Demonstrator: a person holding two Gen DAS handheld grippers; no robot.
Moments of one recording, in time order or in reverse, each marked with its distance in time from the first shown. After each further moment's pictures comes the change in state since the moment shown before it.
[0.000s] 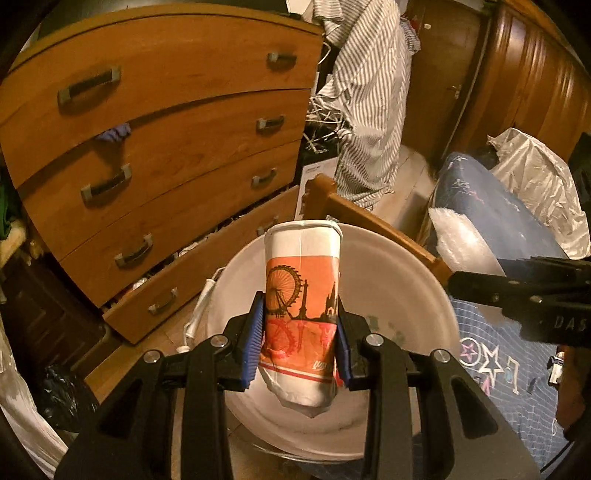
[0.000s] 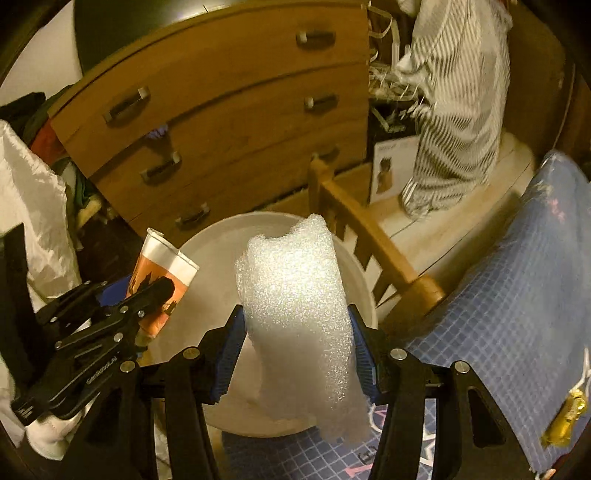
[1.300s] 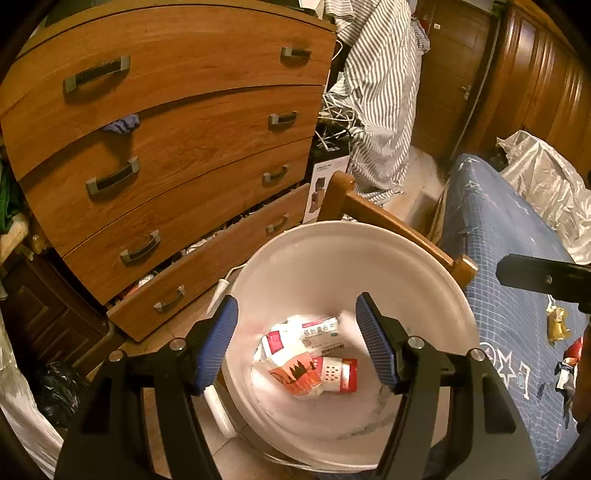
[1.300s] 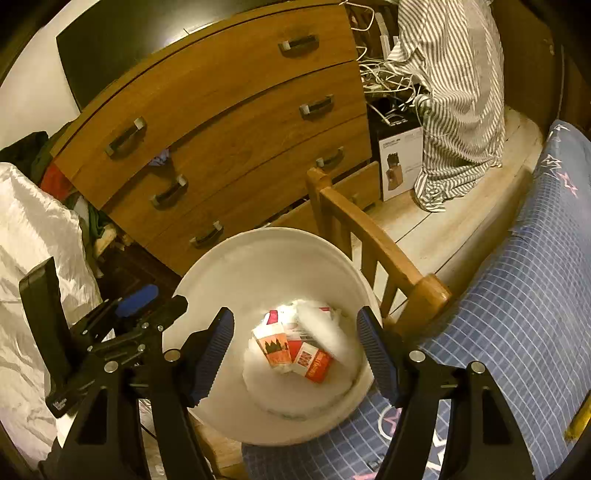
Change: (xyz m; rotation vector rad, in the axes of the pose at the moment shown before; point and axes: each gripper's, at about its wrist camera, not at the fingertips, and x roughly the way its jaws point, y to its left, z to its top) left arm 0.009 0.011 0.001 -0.011 0.003 0.021; right arm -0.028 -0.036 -0.008 0.091 -0.064 0.091
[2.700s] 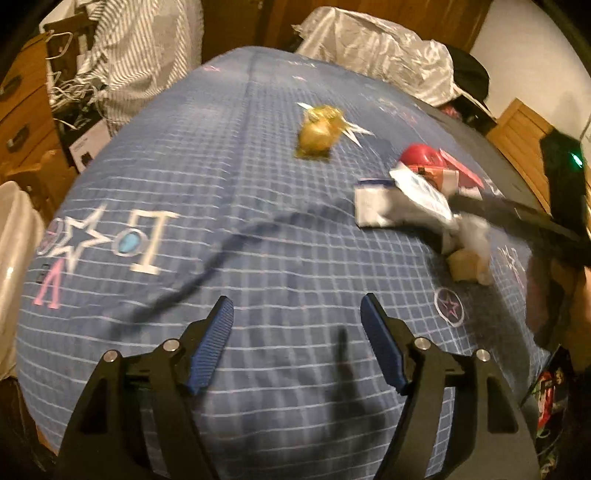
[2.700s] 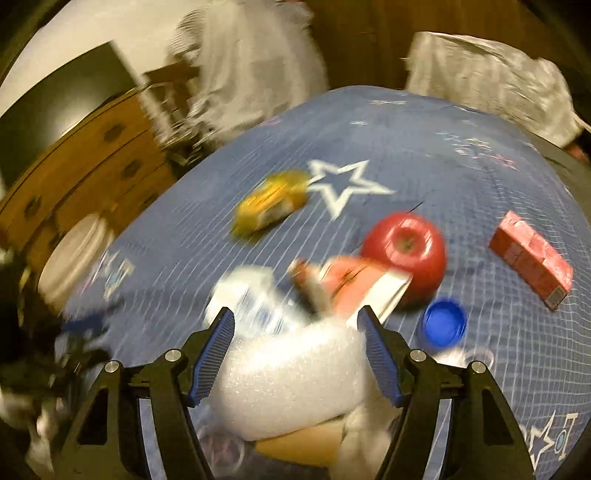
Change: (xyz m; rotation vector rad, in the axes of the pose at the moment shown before) left arm -0.016 -0.356 -0.200 0.506 0.249 -0.477; right arm -0.276 -0.319 -0.401 0.269 -0.236 -0.350
